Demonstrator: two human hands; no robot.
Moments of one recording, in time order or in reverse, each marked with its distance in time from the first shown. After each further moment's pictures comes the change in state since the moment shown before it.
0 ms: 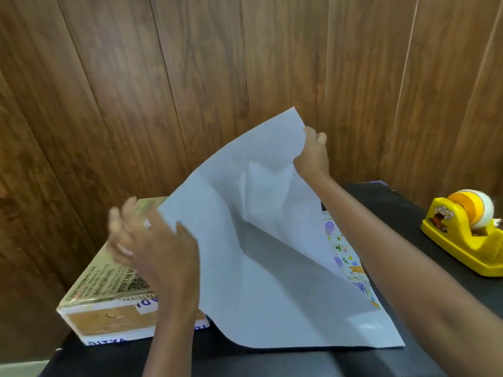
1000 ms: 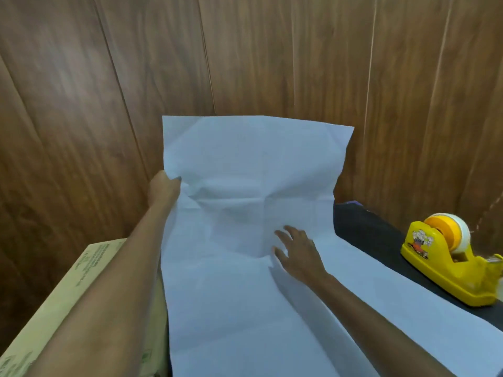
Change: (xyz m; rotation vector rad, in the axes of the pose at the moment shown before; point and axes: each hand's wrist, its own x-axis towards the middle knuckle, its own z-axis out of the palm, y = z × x) left_hand 0.165 0.059 0.218 -0.352 -0.645 -0.073; right_hand -0.058 0.124 0.041 -0.505 -0.392 -0.154
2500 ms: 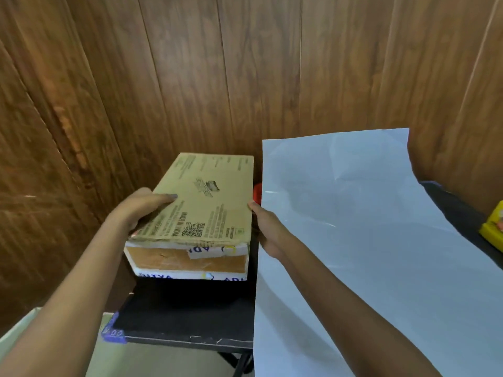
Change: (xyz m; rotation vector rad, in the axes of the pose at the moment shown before) left_hand -0.155 -0.115 -0.226 0.102 -0.304 -0.445; right_hand -0.063 -0.228 -0.006 1.513 -0.599 0.395
